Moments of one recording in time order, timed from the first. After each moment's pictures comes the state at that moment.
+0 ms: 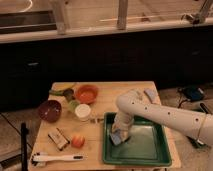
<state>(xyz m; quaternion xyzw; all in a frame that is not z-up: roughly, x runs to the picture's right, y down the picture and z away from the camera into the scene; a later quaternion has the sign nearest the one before) 0.083 0.263 0.776 -0.39 -0.21 -0.31 0.84</state>
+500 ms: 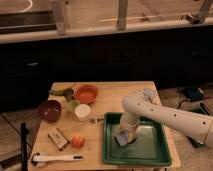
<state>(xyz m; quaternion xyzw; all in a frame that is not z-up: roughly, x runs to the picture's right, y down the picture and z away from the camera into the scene) 0.129 0.259 0.790 -0.40 -0.20 -0.28 0.85</state>
